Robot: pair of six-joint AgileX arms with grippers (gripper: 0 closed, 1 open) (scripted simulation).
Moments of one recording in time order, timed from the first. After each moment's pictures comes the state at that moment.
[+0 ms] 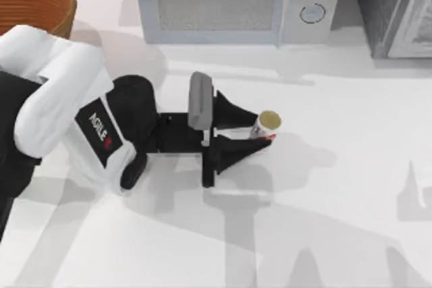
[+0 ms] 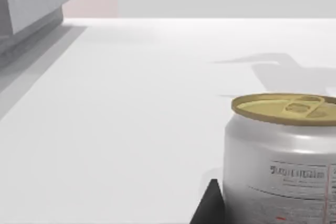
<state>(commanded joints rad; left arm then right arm) -0.43 2.52 1.09 1.40 1.19 0.02 0.00 0.00 0.00 0.00 0.00 0.00</state>
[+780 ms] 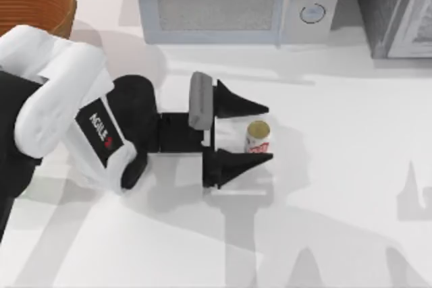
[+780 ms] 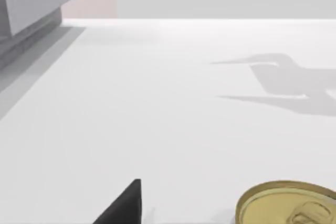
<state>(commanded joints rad) -0.43 2.52 1.09 1.40 1.19 0.02 0.00 0.00 0.00 0.00 0.00 0.00</state>
